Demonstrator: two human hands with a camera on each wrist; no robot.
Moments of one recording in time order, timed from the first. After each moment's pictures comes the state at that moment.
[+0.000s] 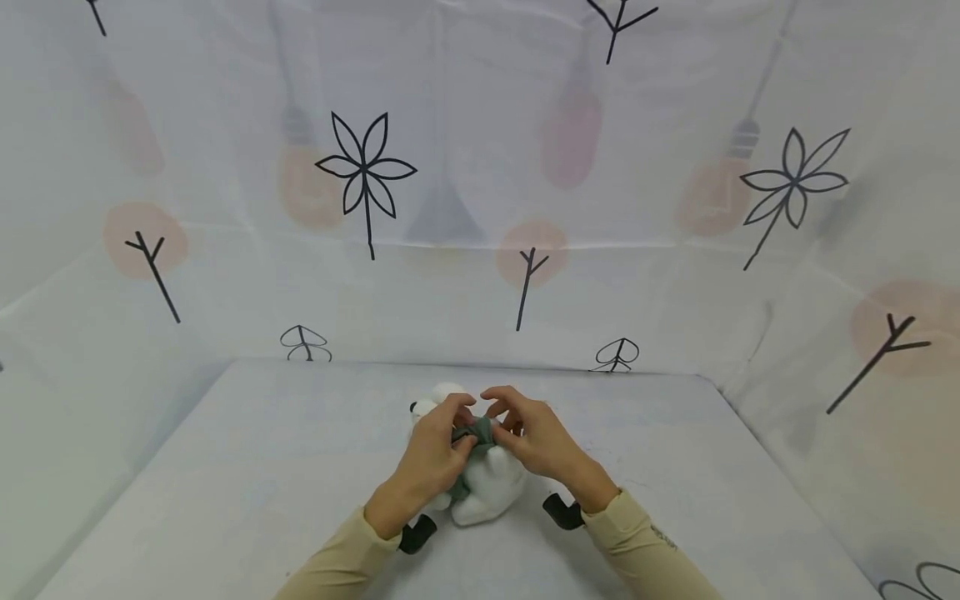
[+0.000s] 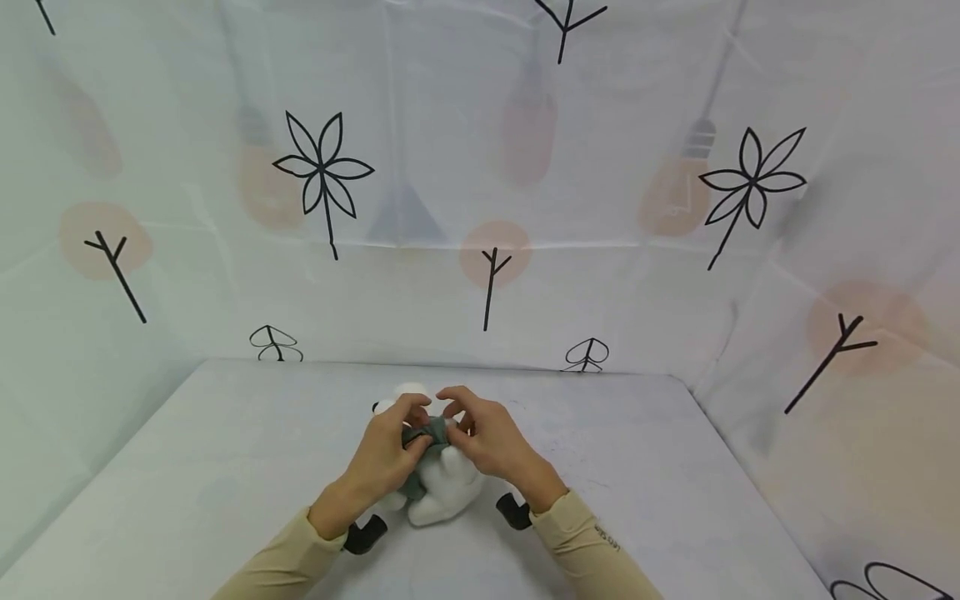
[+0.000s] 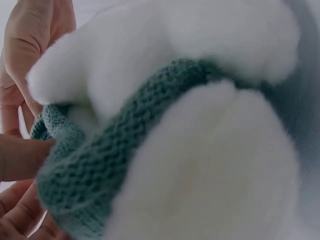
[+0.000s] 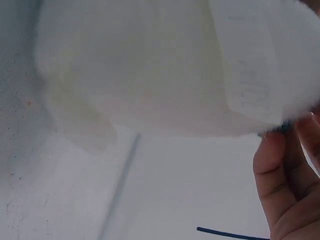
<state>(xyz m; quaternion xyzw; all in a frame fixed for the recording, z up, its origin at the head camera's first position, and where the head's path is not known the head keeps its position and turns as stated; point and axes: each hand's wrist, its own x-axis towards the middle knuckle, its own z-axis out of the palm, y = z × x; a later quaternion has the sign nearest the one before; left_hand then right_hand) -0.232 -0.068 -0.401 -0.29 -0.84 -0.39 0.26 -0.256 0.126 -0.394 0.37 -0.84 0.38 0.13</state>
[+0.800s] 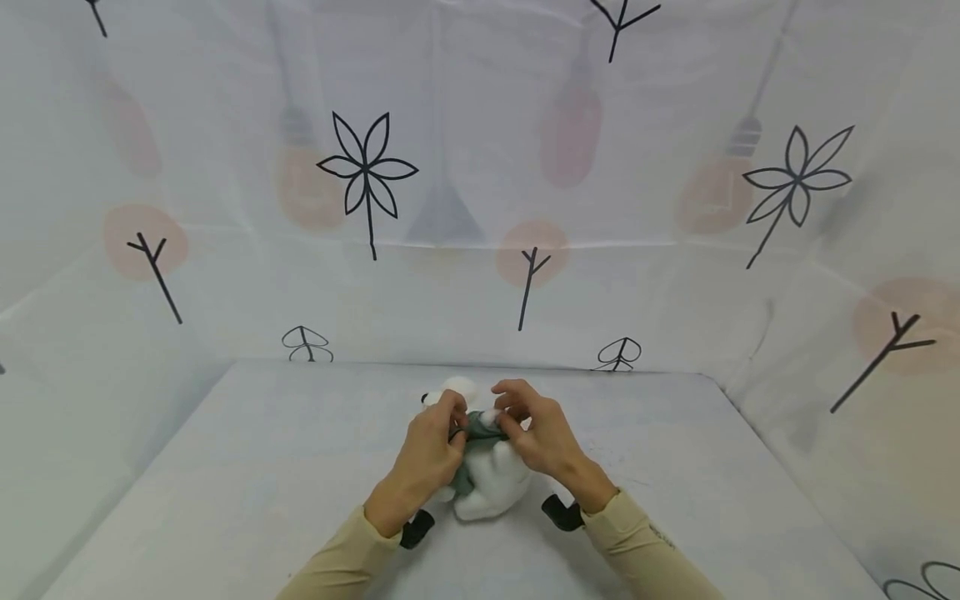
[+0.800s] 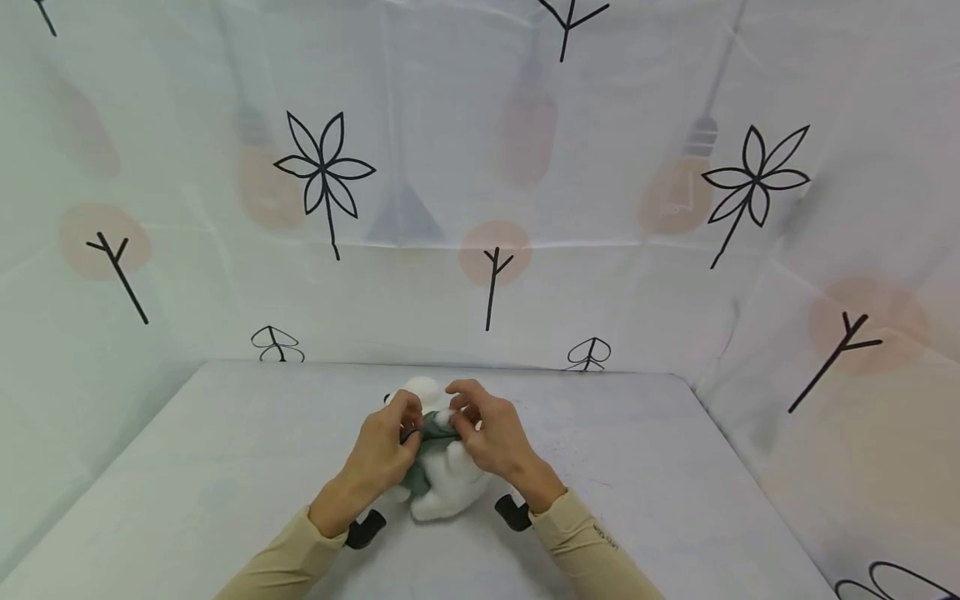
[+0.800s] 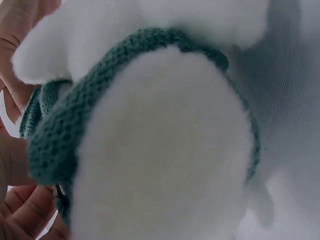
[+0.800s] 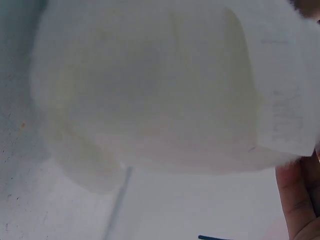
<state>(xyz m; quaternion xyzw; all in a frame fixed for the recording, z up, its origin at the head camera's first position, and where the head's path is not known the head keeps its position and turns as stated) -0.234 -0.076 -0.400 -0.26 -0.86 -0.36 0.26 -0.255 0.121 -0.394 0.36 -0.79 0.42 0.25</state>
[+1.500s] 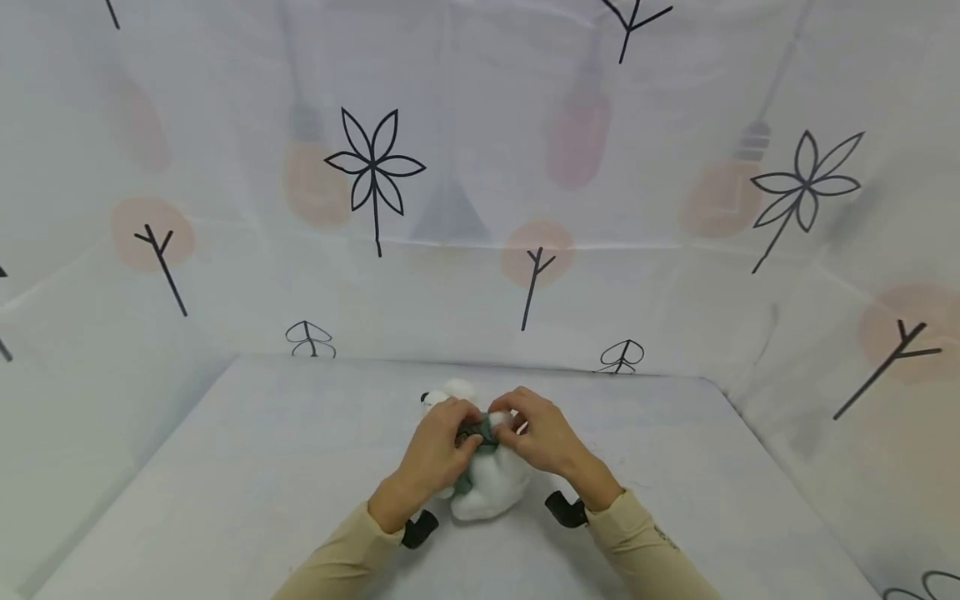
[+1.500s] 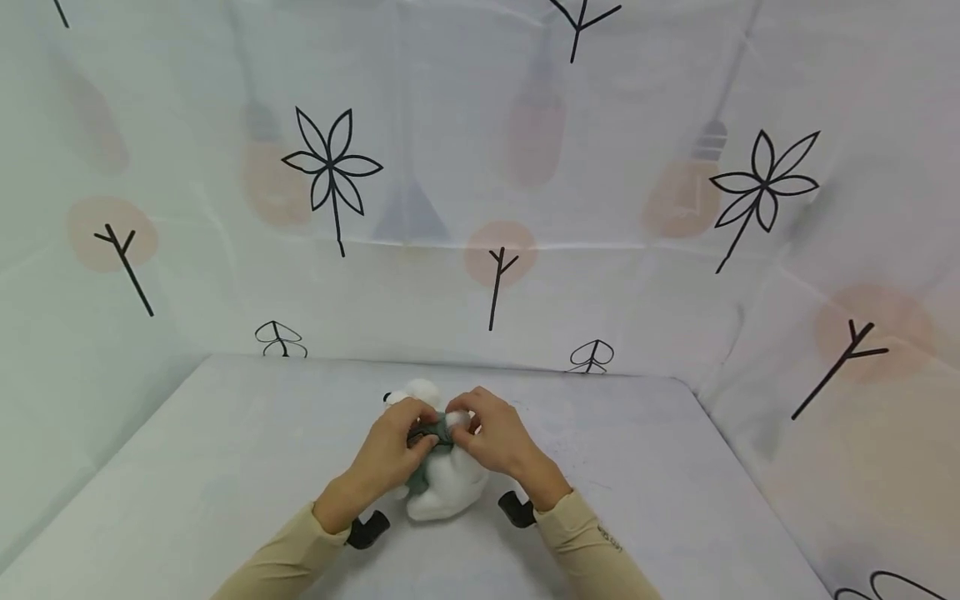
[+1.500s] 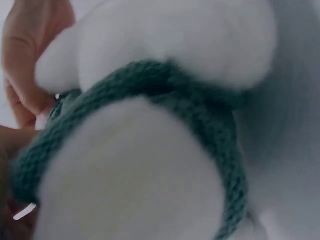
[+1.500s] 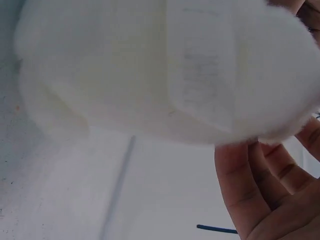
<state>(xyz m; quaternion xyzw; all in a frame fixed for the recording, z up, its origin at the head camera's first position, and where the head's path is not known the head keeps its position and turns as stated) -0.235 -0.073 -0.406 -0.28 -0.86 -0.36 0.23 -0.257 0.125 -0.391 0.31 -0.87 0.36 0.12</state>
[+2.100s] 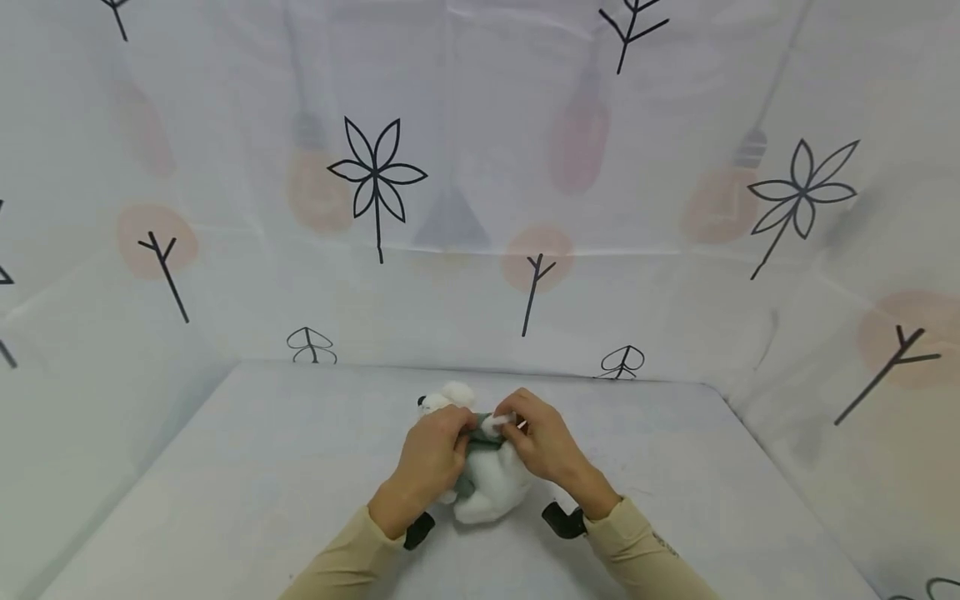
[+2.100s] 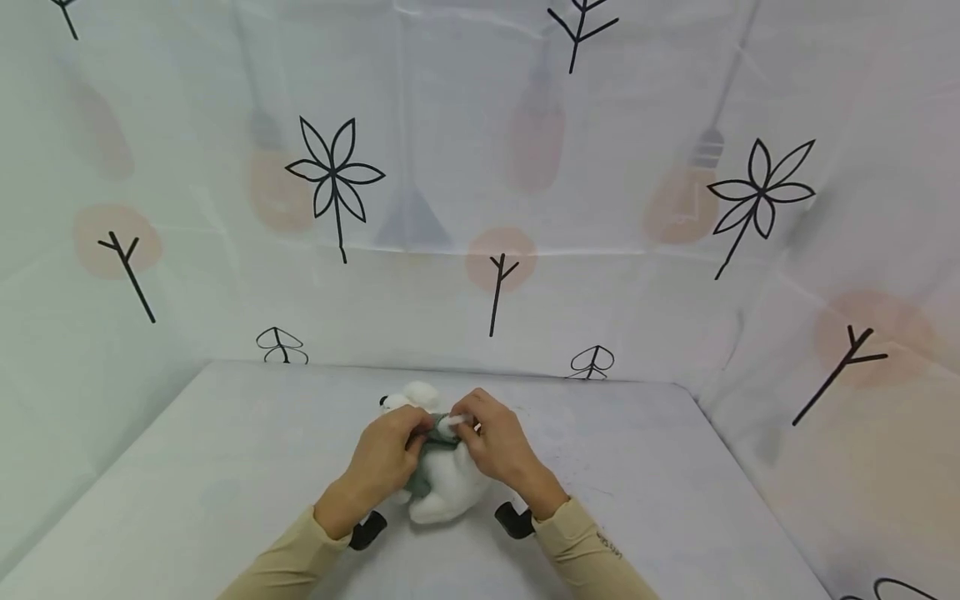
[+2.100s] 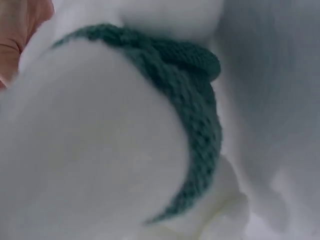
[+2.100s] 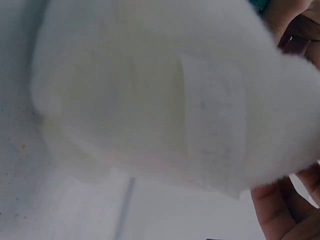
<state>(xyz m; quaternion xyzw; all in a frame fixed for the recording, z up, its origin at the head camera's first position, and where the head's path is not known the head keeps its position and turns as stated) -0.234 -0.077 -0.401 -0.27 -0.88 -0.28 0.28 -0.257 0.119 -0.395 0.34 -0.84 0.36 0.23</state>
